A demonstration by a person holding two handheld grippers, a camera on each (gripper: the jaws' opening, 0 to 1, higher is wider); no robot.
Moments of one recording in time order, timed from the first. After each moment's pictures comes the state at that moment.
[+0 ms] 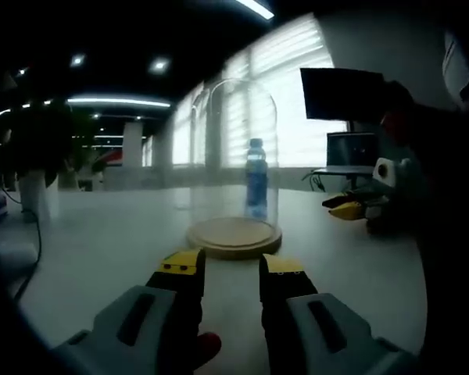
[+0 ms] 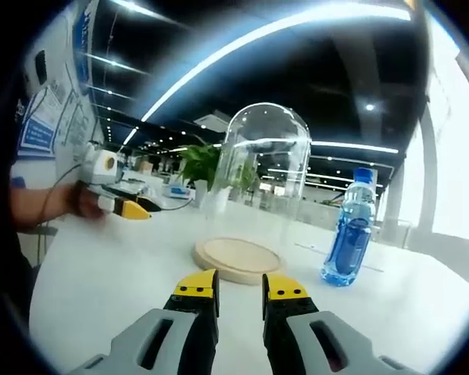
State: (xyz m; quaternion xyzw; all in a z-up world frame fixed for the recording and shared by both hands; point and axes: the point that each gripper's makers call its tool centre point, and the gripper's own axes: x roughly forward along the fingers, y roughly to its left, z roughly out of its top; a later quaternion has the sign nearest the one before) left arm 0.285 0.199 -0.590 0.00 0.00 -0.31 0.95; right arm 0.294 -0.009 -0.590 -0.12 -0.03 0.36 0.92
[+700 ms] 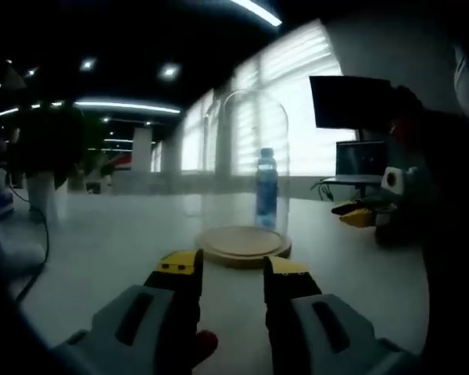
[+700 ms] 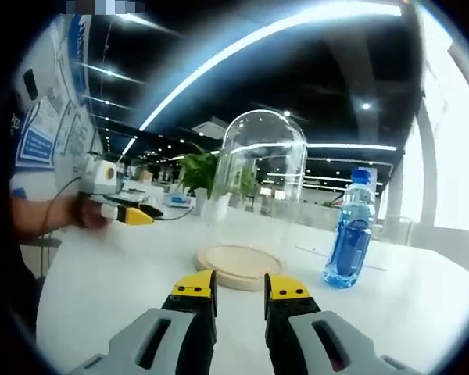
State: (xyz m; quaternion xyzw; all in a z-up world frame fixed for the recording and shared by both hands) left arm 0.290 0.212 -0.579 -0.02 -0.02 -0.28 0.96; right arm 0.295 -0.012 -0.582 -0.08 -0.04 0.37 0.93
